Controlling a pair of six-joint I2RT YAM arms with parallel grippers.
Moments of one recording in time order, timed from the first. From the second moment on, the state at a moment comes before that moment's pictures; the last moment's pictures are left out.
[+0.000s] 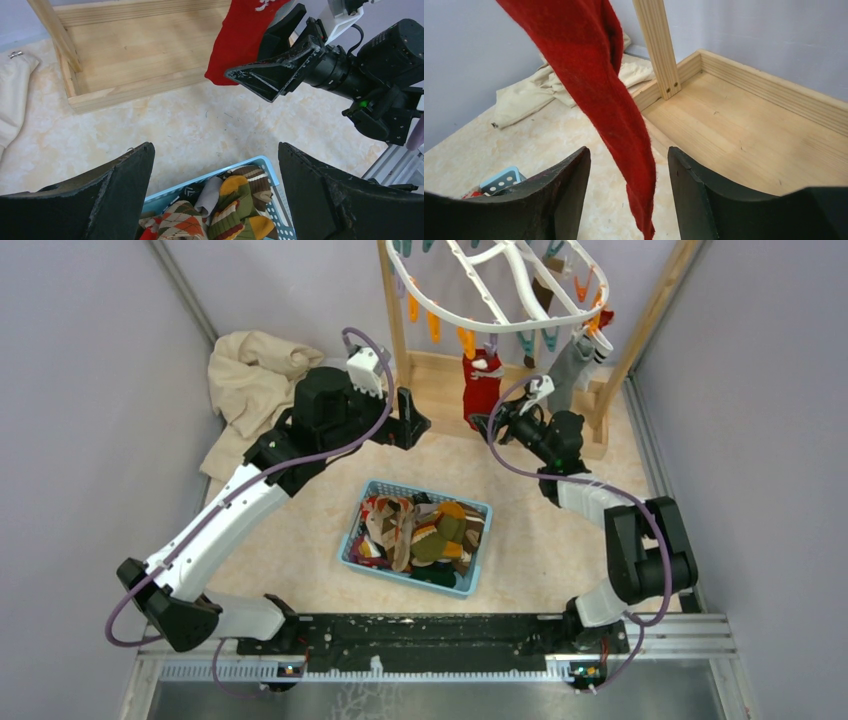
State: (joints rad) left arm -0.70 1.32 1.46 -0.42 0.02 -0.25; right arm 0.22 1.52 0.77 0.85 -0.53 0.28
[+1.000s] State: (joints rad) left arm -0.70 1.36 1.57 -0.43 0.06 -0.28; right arm 0.53 1.32 0.83 0.44 -0.05 -0.08
